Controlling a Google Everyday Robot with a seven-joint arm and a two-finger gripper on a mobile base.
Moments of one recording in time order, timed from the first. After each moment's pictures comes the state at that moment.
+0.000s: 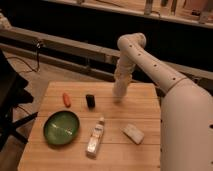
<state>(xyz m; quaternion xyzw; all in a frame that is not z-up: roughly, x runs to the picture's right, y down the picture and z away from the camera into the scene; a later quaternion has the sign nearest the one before) 0.096 -0.045 0.818 -0.27 -0.16 -0.32 0.89</state>
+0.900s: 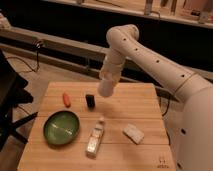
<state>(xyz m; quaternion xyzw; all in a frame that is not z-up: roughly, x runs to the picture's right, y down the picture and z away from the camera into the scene) 0.023 -0.047 0.736 -0.21 -0.24 -0.41 0.85</state>
